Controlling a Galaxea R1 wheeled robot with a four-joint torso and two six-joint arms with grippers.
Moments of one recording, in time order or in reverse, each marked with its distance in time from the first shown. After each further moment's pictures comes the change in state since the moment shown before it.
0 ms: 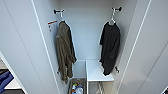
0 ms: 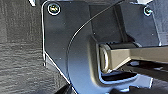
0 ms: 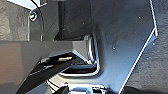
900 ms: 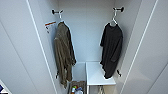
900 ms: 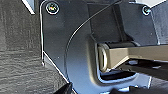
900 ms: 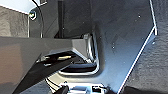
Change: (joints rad) left arm 0.005 0.000 0.000 0.000 0.001 0.002; right arm -0.005 0.002 0.000 -0.001 -0.001 0.000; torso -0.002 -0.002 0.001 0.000
